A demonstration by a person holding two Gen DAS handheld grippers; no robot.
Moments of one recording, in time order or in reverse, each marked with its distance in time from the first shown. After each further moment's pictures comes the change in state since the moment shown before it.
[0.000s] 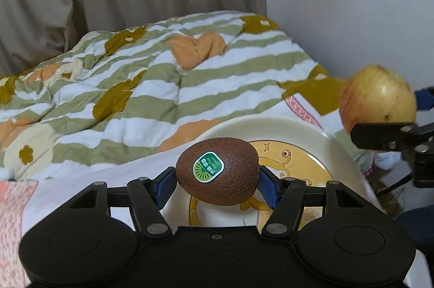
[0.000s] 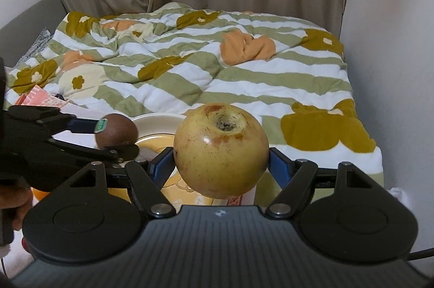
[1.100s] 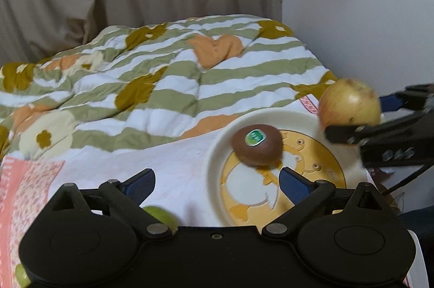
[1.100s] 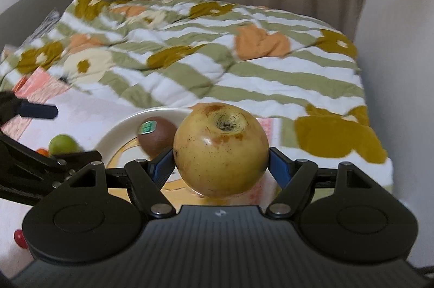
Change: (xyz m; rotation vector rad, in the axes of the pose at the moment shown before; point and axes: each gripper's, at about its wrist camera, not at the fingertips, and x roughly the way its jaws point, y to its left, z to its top) left arm -0.050 0.033 -0.022 -0.091 -0.012 0.033; right arm 0.025 0.028 0.005 -0.100 0.037 0.030
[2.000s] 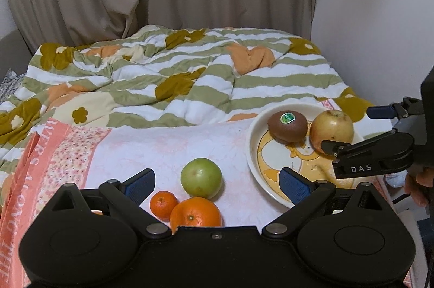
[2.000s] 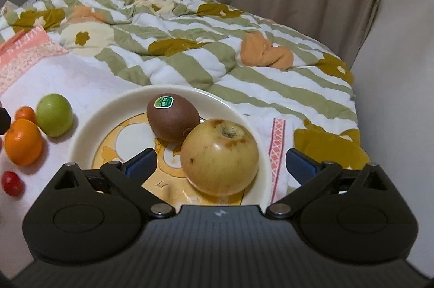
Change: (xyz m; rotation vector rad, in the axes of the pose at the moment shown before) left arm -0.068 0.026 -0.048 -0.116 -0.064 0.089; right arm 0.010 0.042 -0.031 -0.160 -0.053 -0.108
